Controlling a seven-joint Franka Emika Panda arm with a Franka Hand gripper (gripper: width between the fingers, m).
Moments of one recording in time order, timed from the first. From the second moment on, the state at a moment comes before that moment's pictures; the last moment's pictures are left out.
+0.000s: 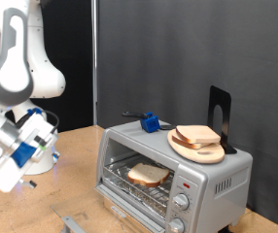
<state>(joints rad) -0.58 -0.06 0.00 -2.66 1.04 2.15 -0.53</state>
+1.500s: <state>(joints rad) -0.57 0.36 0.01 -2.38 1.05 2.06 -0.55</state>
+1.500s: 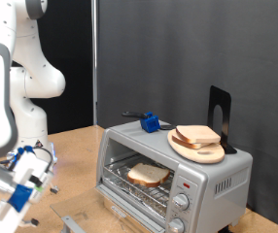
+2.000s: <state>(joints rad) -0.56 0.41 0.04 -2.31 0.92 1.86 -0.54</state>
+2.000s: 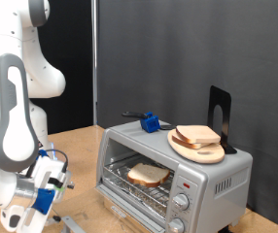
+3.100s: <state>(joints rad) -0.52 0.26 0.09 -2.28 1.01 1.91 -0.23</state>
